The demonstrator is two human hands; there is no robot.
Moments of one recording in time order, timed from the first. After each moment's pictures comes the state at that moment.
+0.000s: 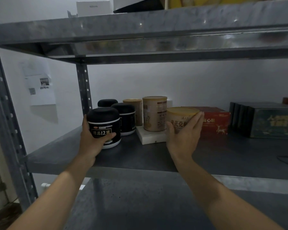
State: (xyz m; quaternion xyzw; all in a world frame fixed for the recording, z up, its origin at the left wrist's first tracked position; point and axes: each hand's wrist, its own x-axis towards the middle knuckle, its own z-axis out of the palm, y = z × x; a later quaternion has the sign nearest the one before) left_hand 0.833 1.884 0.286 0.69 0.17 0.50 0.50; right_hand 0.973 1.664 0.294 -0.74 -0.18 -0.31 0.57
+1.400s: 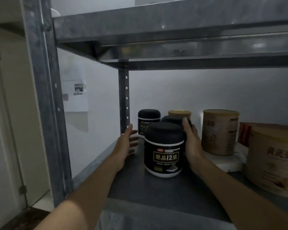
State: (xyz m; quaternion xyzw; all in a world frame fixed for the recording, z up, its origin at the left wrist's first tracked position) left_hand 0.841 2.018 0.311 0.64 0.22 0.31 0.67; right_hand 0.957 1.844 0.319 -0.58 -0.28 0.09 0.76
